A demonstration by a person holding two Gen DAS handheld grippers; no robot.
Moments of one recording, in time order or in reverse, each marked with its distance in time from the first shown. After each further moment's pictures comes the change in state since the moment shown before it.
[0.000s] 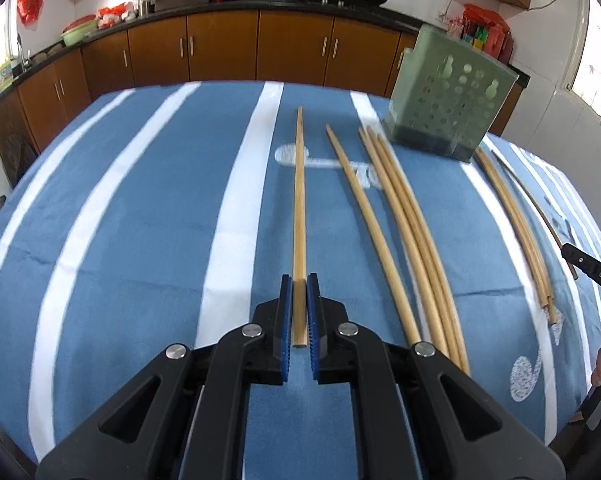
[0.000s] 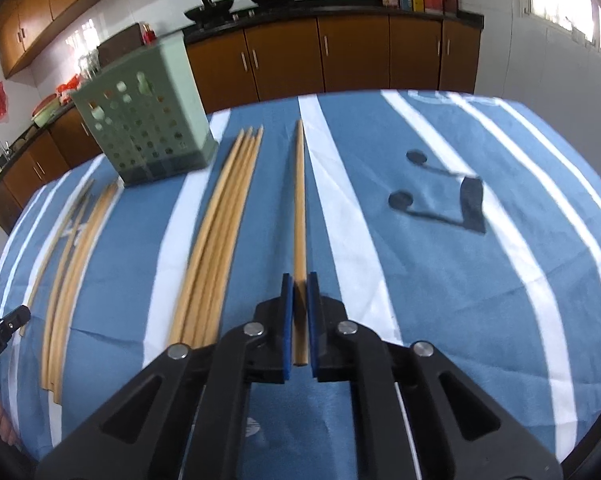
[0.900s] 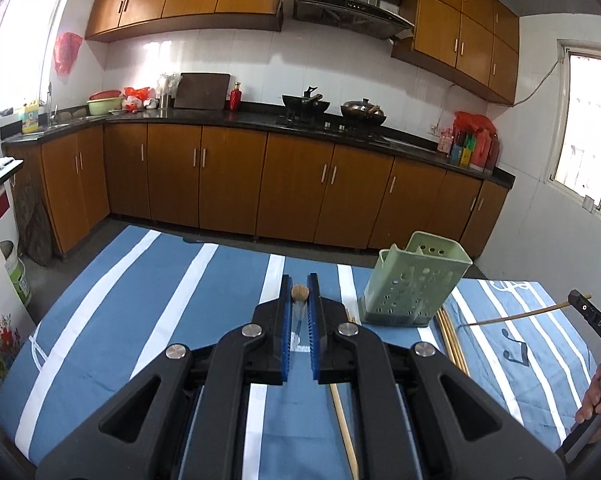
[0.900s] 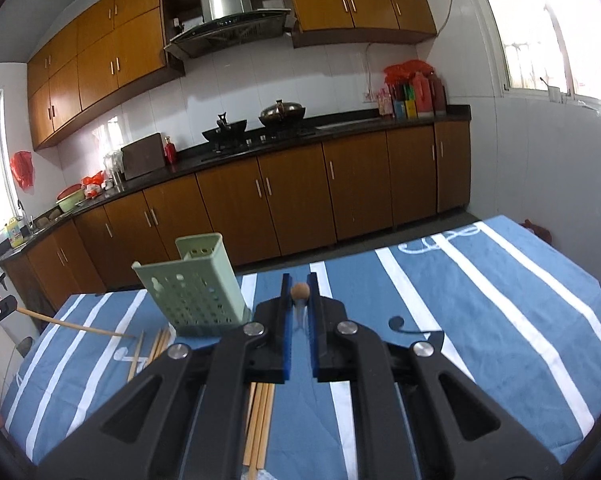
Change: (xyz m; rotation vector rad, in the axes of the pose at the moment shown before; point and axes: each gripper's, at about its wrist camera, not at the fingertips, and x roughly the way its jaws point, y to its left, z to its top) left arm -0.106 0.005 0.091 -0.066 -0.399 -0.018; right arm -0.111 -0.006 0.074 0.038 -0.410 0.055
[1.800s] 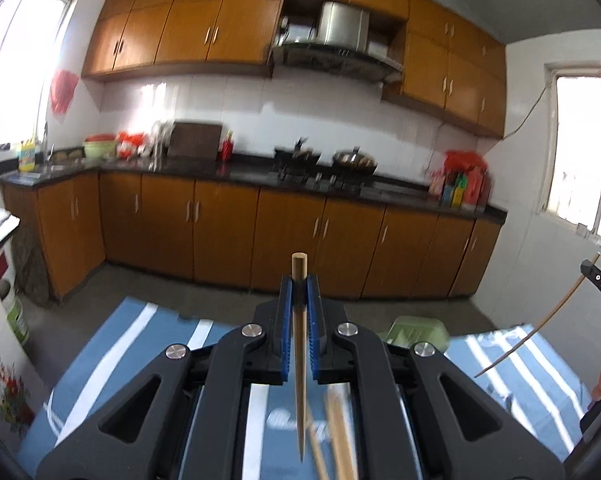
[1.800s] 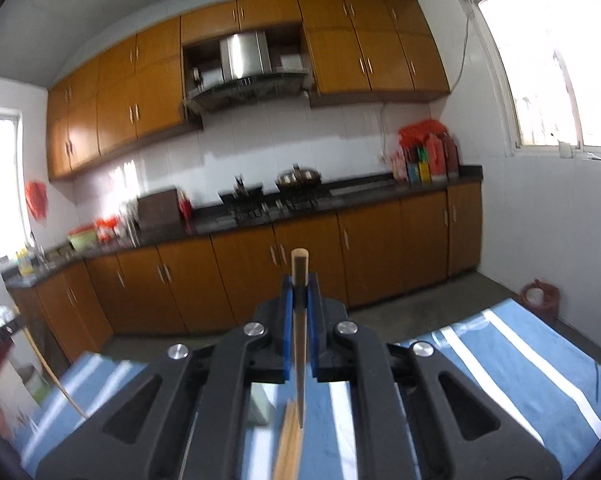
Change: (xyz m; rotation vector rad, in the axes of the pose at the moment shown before) left arm -0.030 -0.020 0.090 0.025 -0.187 -0.033; right arm -0.034 0.029 0.125 -0.011 -0.234 0.078
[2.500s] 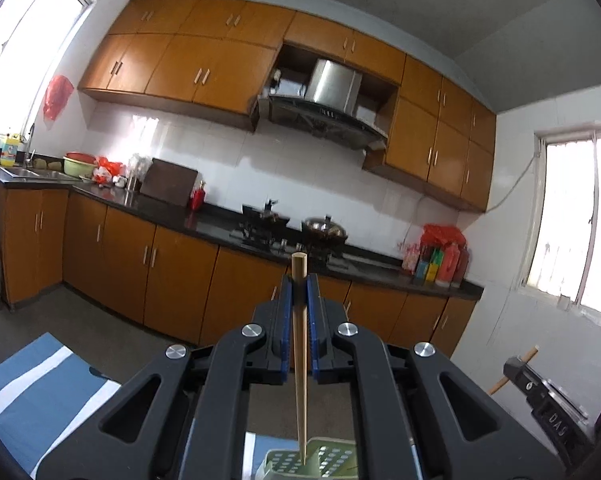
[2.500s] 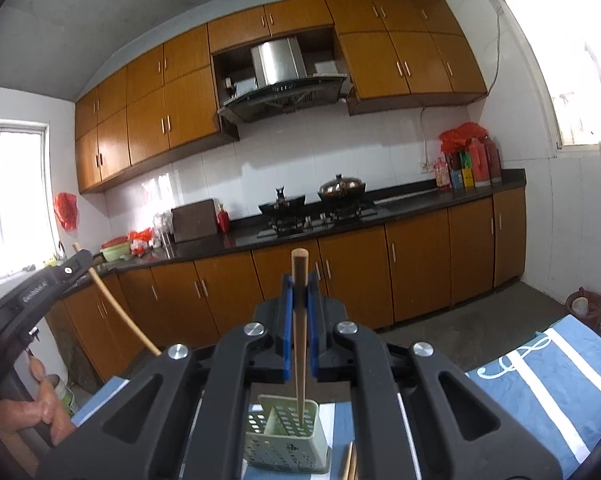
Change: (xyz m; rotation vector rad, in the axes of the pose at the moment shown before) left arm 0.080 -0.074 0.015 -0.116 -0.194 -0.068; right arm 0.082 0.040 -0.012 -0.014 0.025 0.108
